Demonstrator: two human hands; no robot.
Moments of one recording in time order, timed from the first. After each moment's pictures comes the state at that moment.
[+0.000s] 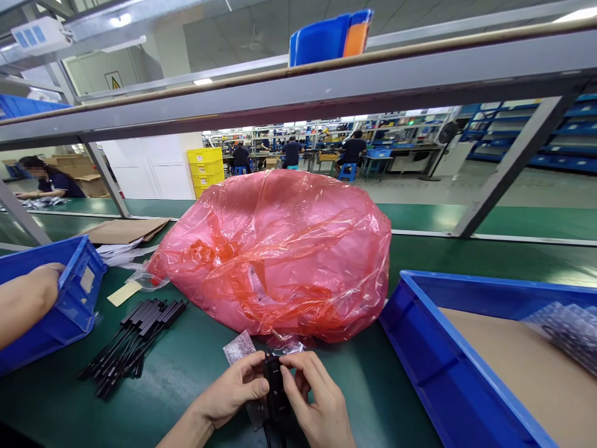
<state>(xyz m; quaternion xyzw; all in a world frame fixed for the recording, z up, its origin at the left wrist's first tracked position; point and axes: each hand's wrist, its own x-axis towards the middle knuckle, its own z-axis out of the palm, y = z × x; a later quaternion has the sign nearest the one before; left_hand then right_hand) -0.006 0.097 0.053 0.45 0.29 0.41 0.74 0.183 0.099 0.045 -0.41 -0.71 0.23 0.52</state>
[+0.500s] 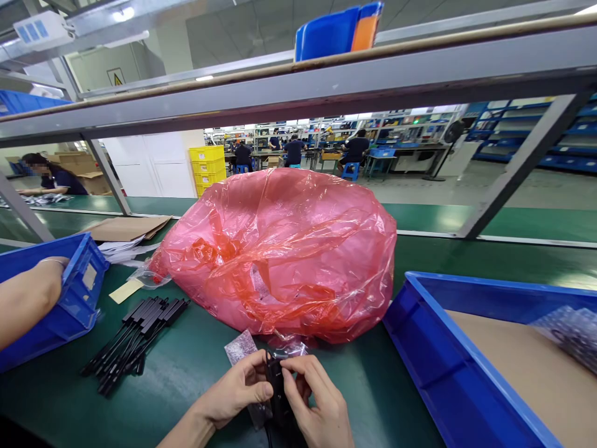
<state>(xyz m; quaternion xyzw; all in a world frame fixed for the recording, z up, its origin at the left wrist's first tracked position) -0.006 0.096 0.053 0.46 0.27 0.41 0.74 0.179 0.095 0.047 -0.40 -0.71 0.21 0.54</state>
